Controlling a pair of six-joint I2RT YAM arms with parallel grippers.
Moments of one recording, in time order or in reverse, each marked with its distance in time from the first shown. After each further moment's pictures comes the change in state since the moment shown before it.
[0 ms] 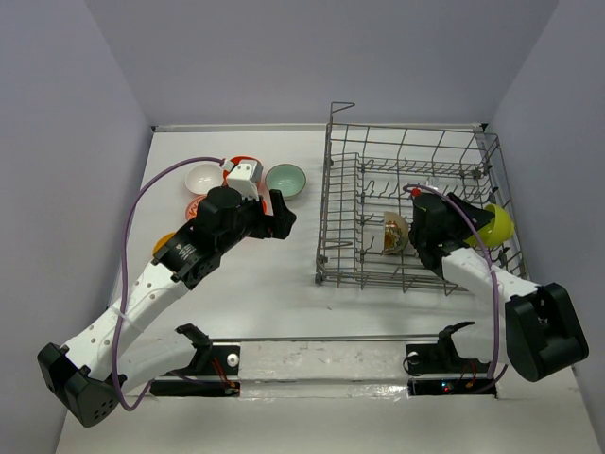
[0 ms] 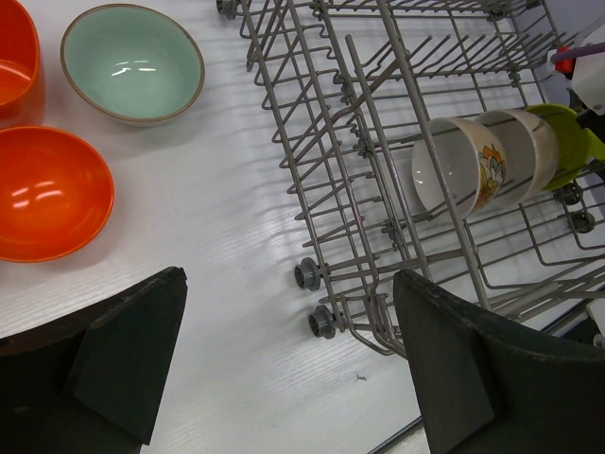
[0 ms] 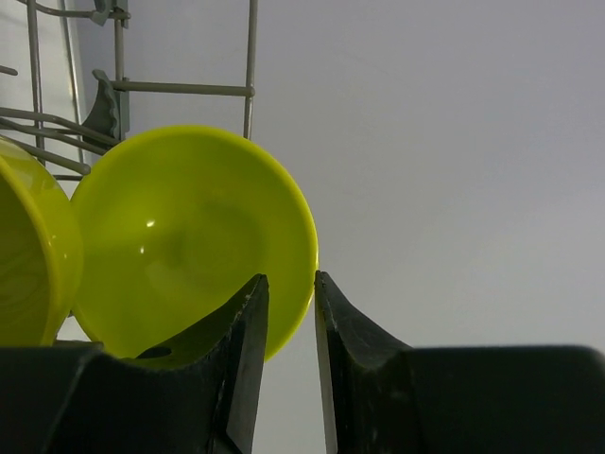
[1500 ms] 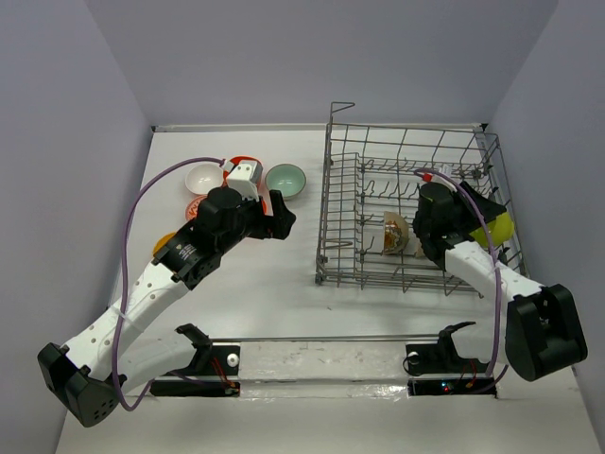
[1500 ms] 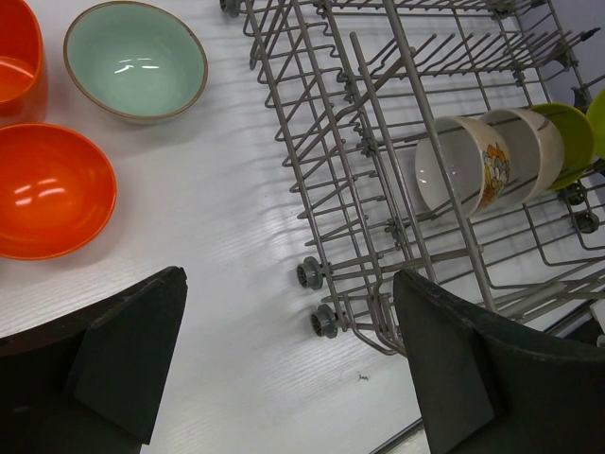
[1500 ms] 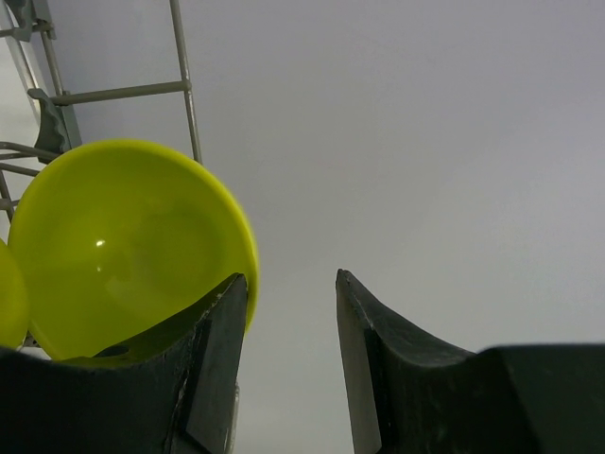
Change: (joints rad) left arm 0.000 0.000 -0.004 0.000 -0.005 0.000; right arm -0.041 0.002 0.080 -0.005 0.068 0.082
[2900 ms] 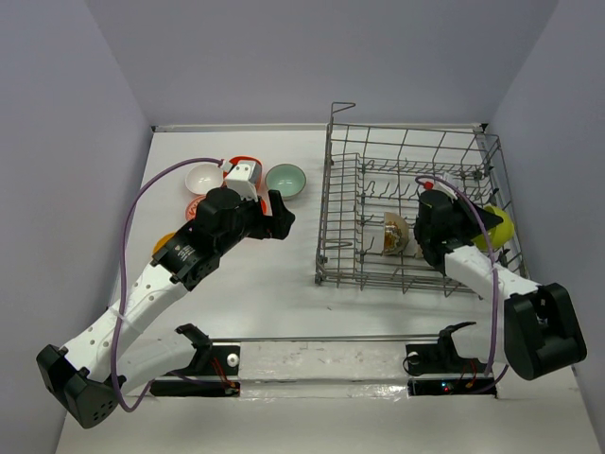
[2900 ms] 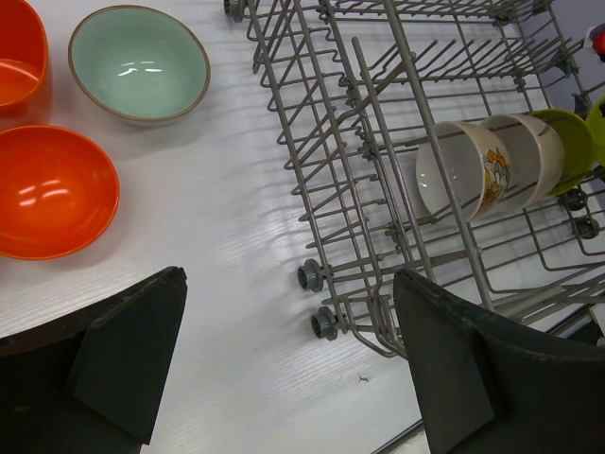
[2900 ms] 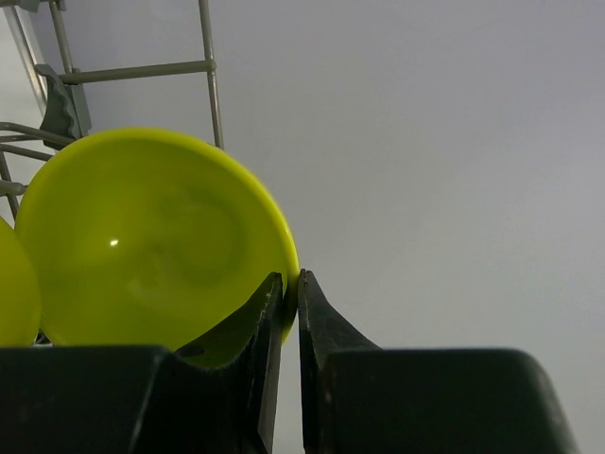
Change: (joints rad) left arm 0.000 -0.009 -0.002 0.000 -0.006 0.000; right arm -0.020 0.006 -0.066 0.009 0.006 0.024
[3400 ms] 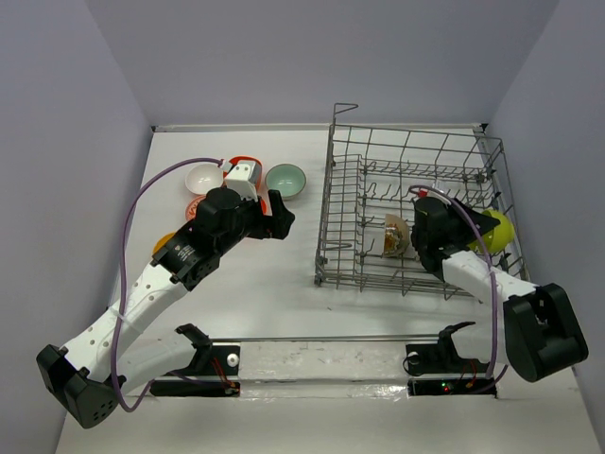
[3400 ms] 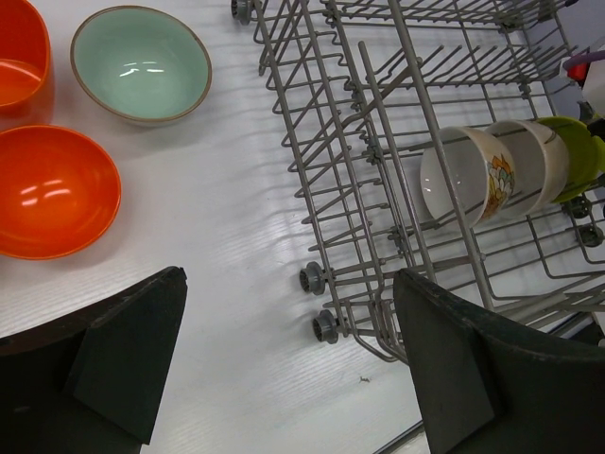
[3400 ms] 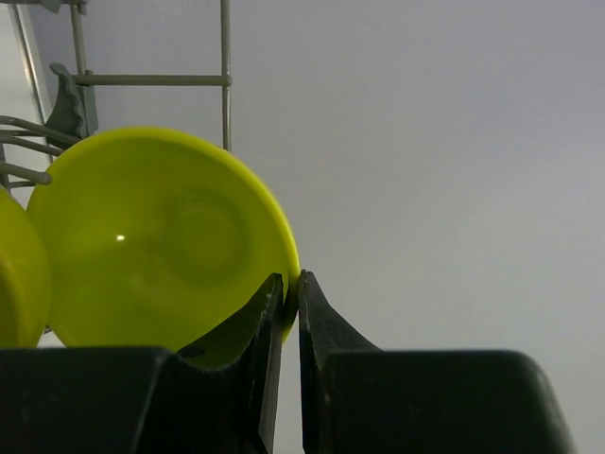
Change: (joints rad) left arm 0.000 0.000 0.000 0.000 -0.004 0.000; right arm 0.031 -0.012 -0.054 0.025 0.001 -0.084
